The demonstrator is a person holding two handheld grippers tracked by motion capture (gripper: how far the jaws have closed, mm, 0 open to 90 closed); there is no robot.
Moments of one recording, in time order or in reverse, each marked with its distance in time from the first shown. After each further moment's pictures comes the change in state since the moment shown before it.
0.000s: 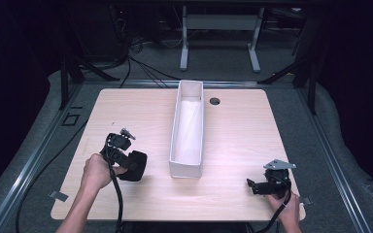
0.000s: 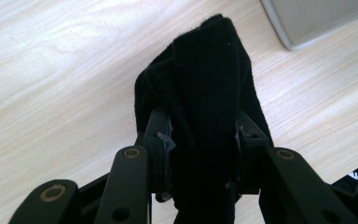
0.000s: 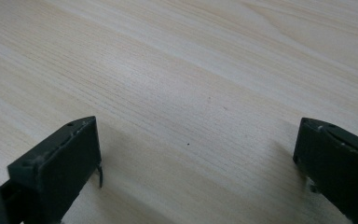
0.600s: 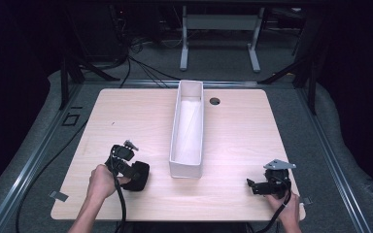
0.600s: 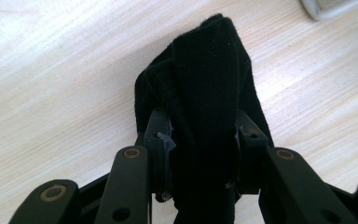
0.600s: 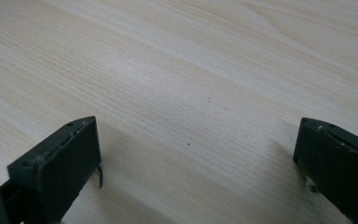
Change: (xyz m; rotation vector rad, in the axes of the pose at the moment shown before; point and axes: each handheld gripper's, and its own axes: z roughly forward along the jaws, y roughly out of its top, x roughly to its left) left arm -0.001 -0.018 0.041 0.038 -0.030 -0.019; right arm 0.000 0.000 0.000 0.000 0.001 0.000
